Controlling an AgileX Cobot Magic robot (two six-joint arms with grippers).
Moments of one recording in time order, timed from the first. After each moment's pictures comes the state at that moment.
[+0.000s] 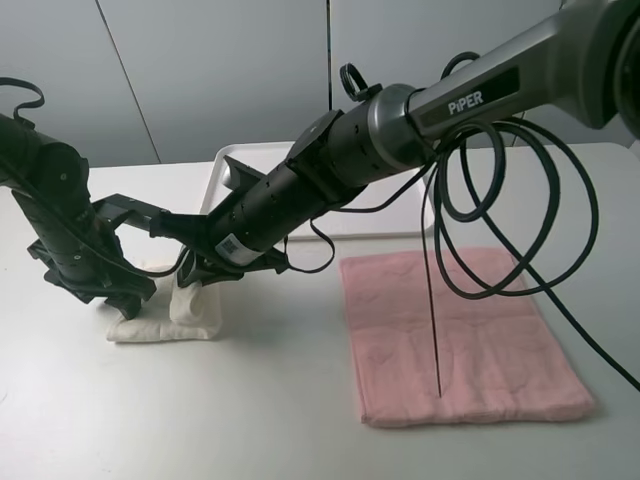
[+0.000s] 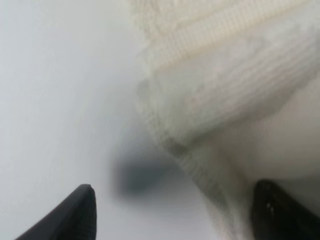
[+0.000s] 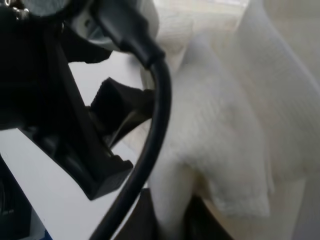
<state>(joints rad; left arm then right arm) -0.21 1.95 -0.93 0.26 0.64 -0.10 0.79 2.21 -1.40 1.27 0.59 -0.49</state>
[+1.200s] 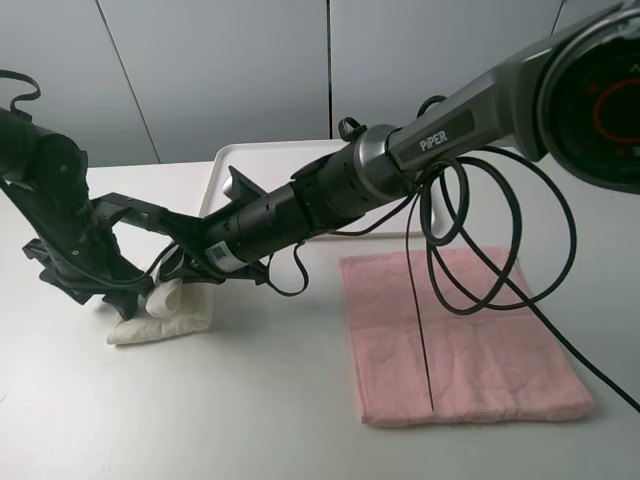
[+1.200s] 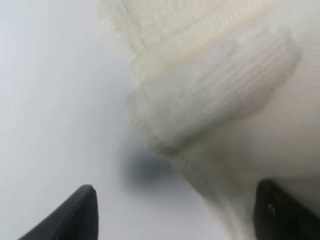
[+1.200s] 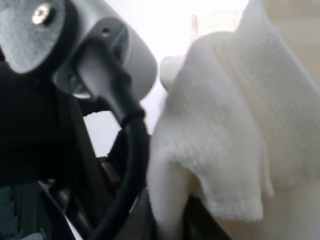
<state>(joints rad) -0.21 1.93 -0.97 0.22 0.70 -0.09 0.79 2.30 -1.39 1.72 0.62 -0.84</state>
